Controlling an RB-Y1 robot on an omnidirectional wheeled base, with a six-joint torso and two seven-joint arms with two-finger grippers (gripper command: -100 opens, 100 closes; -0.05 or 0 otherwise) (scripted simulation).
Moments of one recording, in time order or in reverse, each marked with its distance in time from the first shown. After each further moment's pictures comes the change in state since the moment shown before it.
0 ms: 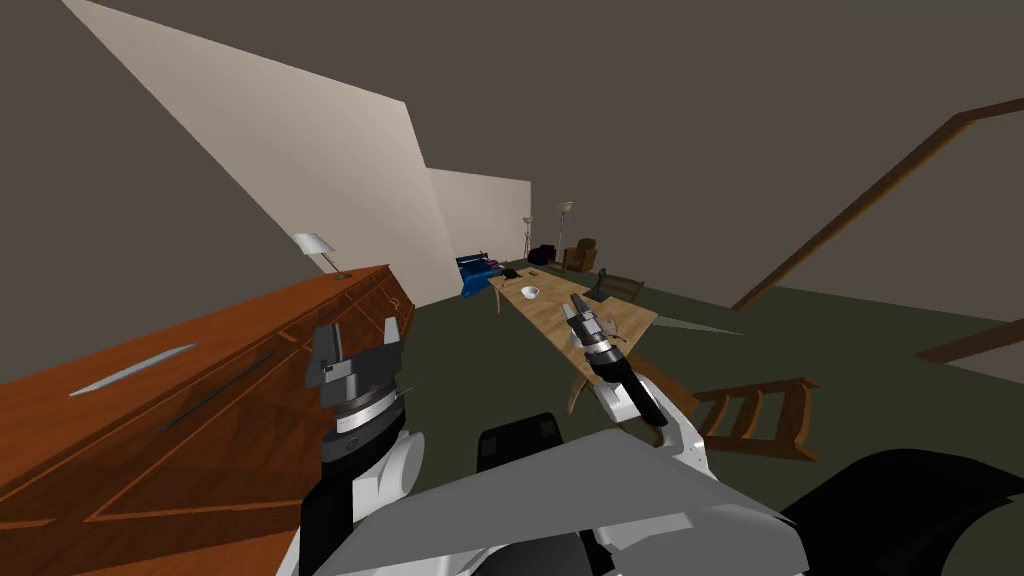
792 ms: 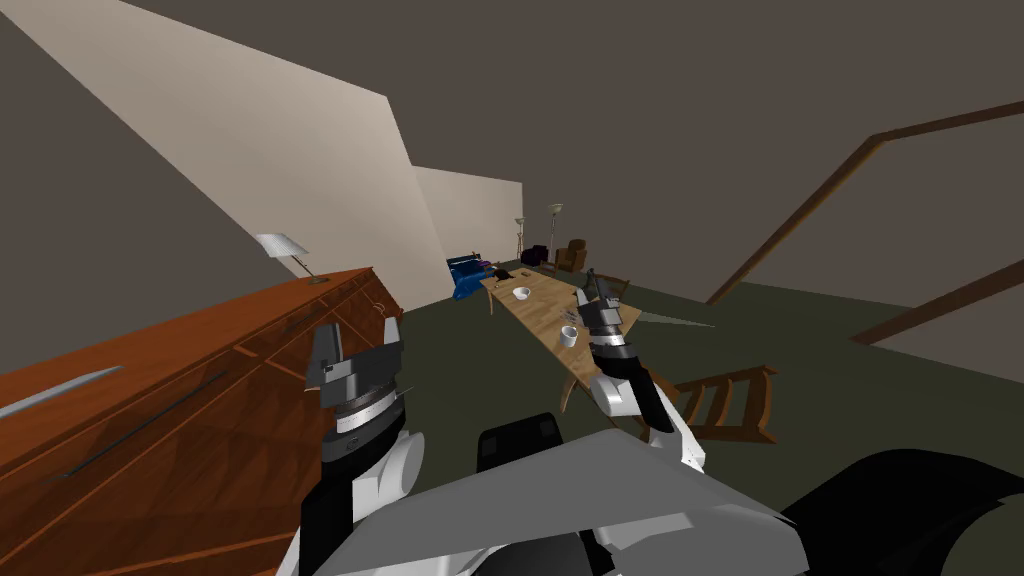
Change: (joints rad) left arm 0.000 0.000 0.000 0.000 0.000 0.000 0.000; right arm -0.004 0.232 -0.051 -0.151 -0.056 0.033 -0.031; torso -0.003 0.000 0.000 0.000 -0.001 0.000
